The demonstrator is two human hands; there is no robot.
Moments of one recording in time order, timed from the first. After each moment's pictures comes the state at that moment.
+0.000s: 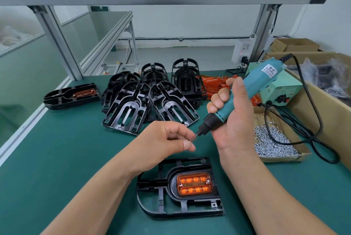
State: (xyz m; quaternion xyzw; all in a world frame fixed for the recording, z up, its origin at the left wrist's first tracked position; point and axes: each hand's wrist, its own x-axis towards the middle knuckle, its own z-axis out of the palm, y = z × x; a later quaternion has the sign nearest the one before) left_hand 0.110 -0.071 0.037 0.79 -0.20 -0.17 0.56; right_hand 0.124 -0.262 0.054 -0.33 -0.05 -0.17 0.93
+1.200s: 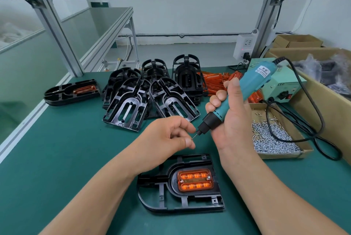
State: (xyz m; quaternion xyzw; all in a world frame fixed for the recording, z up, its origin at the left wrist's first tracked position) left_hand 0.105 -0.077 0.036 0.82 -0.22 -0.14 0.51; right_hand 0.126 -0.259 0.044 -0.35 0.01 -0.18 0.92
